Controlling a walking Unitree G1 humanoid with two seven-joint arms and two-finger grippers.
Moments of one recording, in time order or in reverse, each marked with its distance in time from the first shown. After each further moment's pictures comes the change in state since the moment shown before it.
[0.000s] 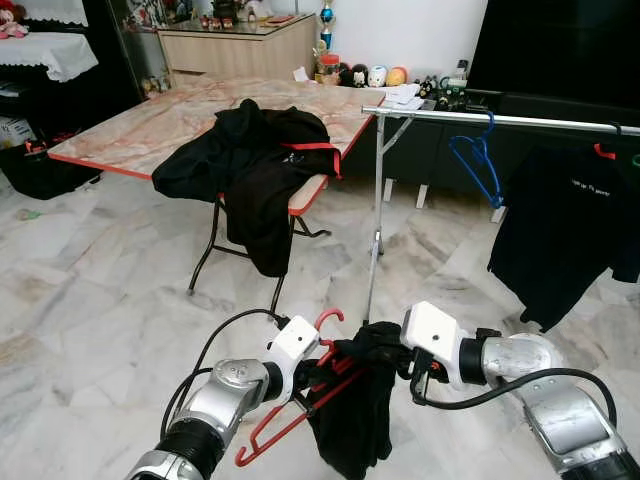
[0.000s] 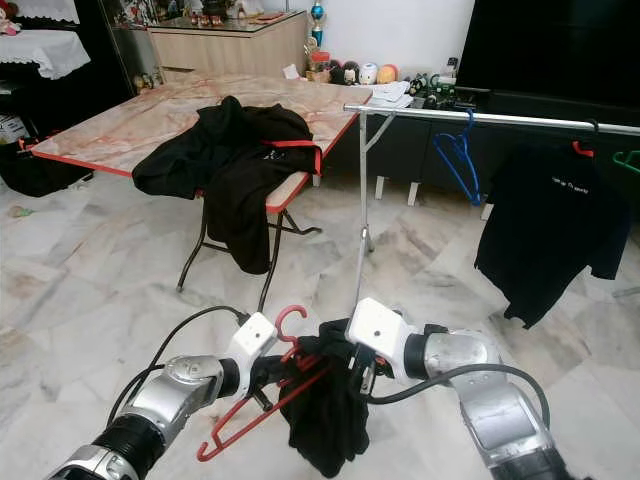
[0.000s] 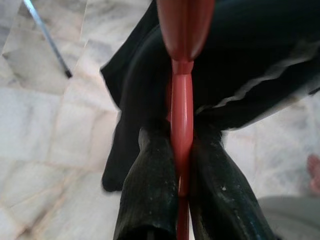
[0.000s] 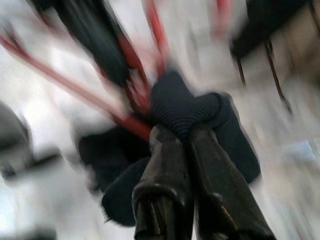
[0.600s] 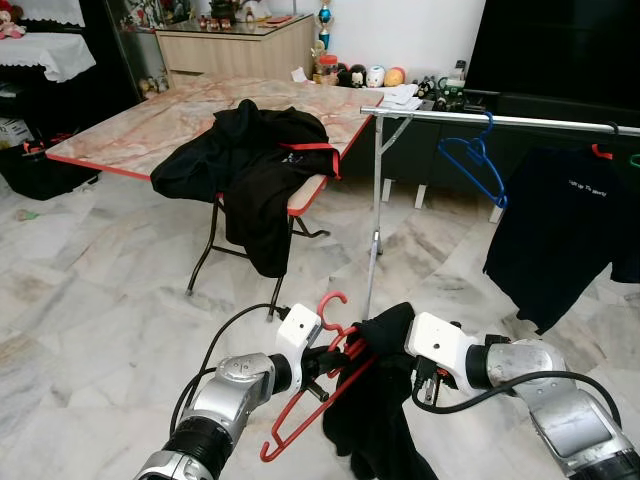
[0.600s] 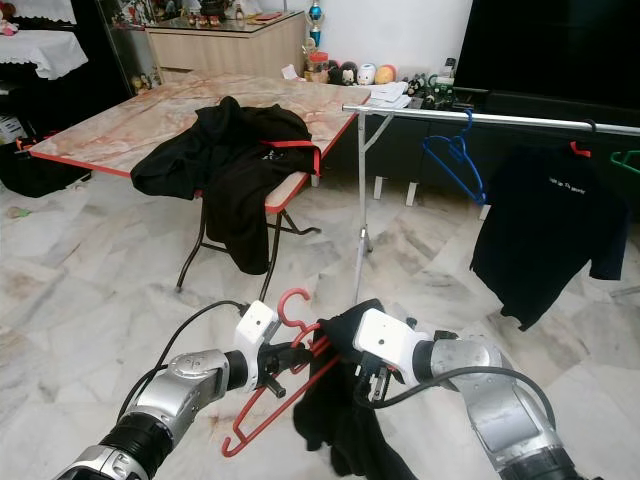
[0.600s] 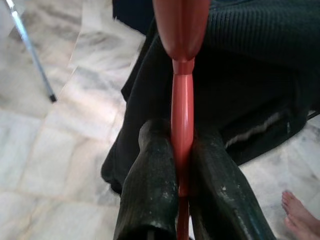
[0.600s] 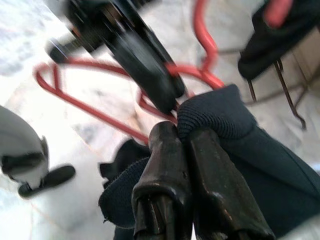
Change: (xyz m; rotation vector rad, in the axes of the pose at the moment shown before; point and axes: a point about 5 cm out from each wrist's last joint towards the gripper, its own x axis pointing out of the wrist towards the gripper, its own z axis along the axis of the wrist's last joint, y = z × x) left arm 0.000 -0.001 0.017 -0.093 -0.137 -0.035; right arm -0.002 0.011 0.018 0.027 -0.167 0.084
